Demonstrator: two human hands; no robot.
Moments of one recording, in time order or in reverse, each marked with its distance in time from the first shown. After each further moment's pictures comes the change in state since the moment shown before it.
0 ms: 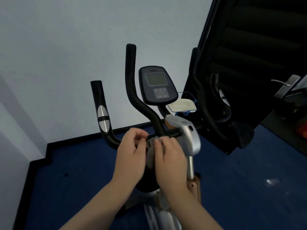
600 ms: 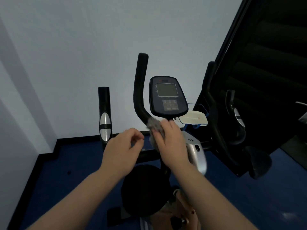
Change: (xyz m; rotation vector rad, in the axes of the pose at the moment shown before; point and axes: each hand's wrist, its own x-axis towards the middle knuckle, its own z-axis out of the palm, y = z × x) left_hand 0.049 -0.005 -0.013 0.403 -0.019 0.018; right_hand 0.107 0.032 0.017 -0.066 -0.094 -0.345
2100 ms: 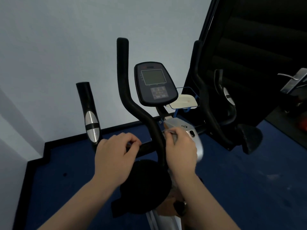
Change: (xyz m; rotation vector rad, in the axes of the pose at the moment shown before) left_hand -0.009 0.005 -0.006 0.153 -0.073 0.067; right_hand -0.042 -0.004 -0.010 -0.036 0.154 0.569
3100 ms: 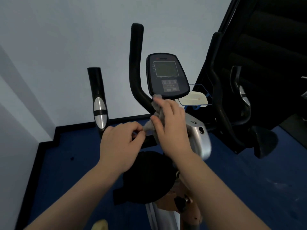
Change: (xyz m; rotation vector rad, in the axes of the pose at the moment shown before) left_hand 0.001 -0.006 0.008 0.011 0.050 0.007; right_hand 0.021 -0.028 0.013 0.154 -0.157 -0.489
